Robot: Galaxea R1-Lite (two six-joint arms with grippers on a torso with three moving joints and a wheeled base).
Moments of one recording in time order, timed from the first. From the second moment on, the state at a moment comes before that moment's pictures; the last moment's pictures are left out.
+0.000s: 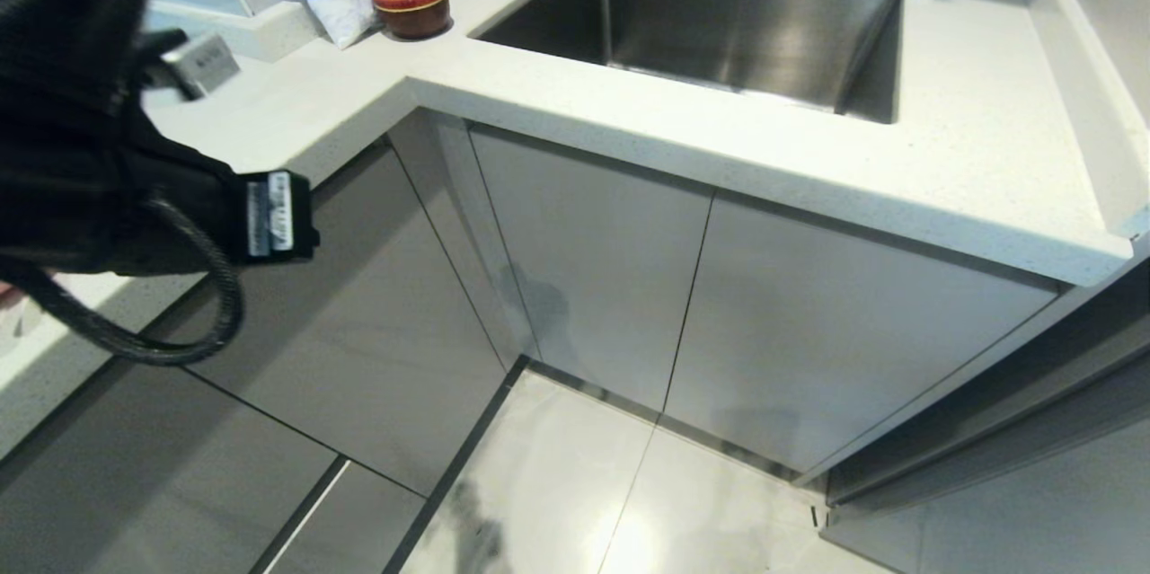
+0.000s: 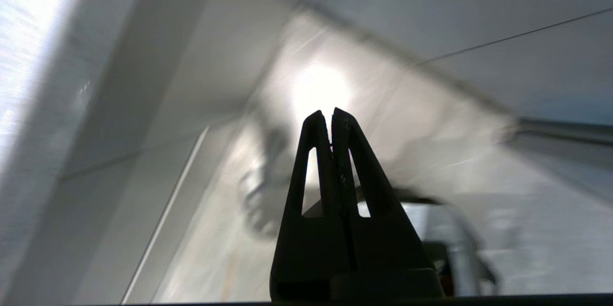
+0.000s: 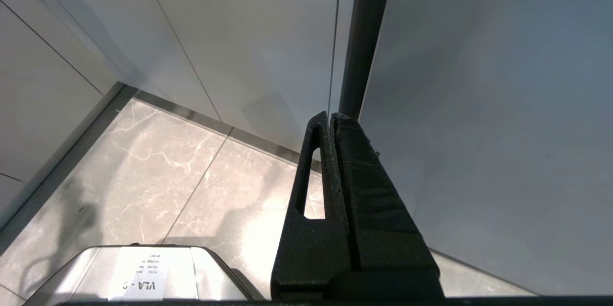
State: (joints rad) left arm -0.52 1.39 -1.46 0.63 0.43 -0.28; right arm 0.00 0.00 0.00 0.00 0.00 0.00
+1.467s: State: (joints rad) left arm 0.00 0.01 -0.02 -0.09 0.02 0.00; right arm 0.00 0.00 0.00 0.00 0.00 0.00
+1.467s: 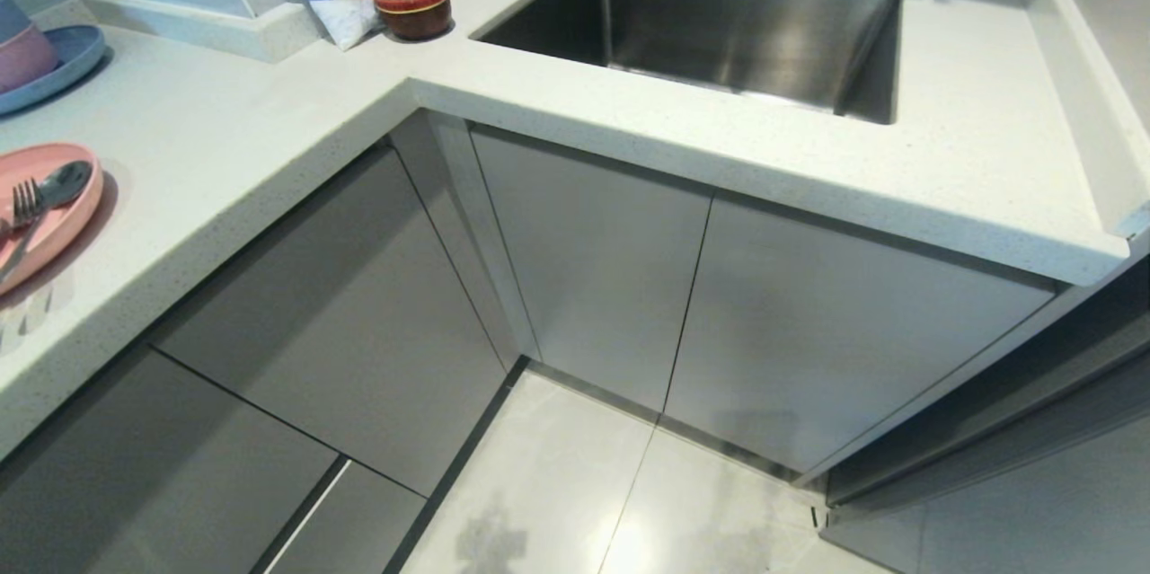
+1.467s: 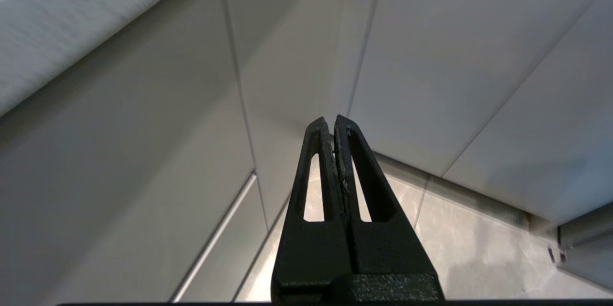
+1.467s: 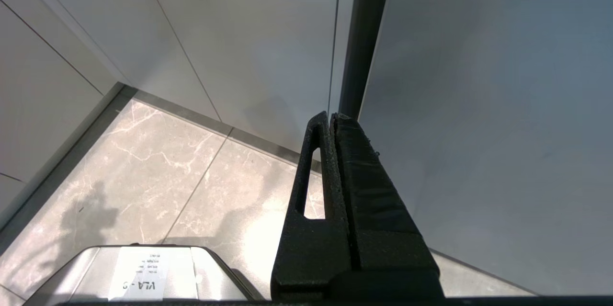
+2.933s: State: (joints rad) left arm 0.00 0.00 0.00 -0.05 0.01 -0.08; right arm 0.00 0.00 0.00 0.00 0.00 0.00
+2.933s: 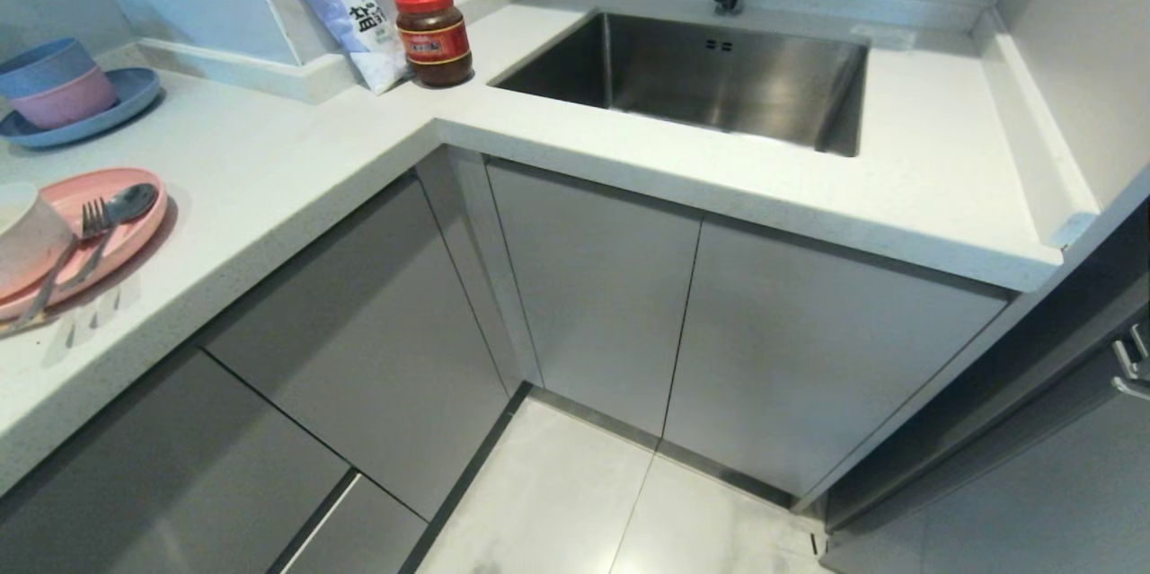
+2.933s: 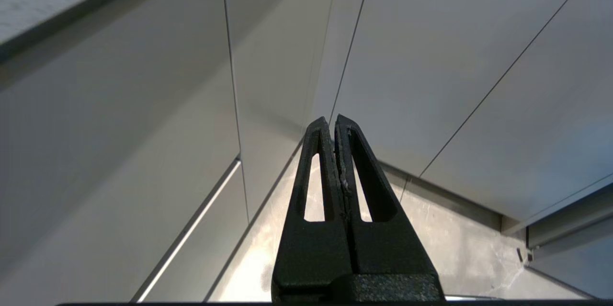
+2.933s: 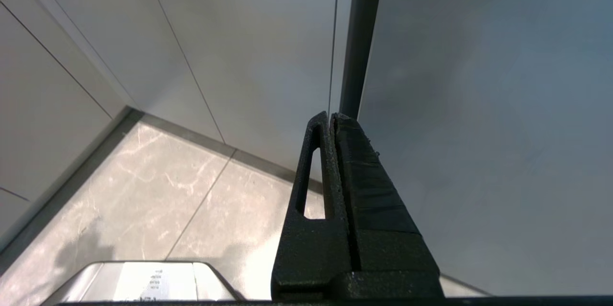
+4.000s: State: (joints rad) left arm 0.00 0.00 0.00 -0.05 0.01 -0.08; right arm 0.00 0.00 0.00 0.00 0.00 0.00
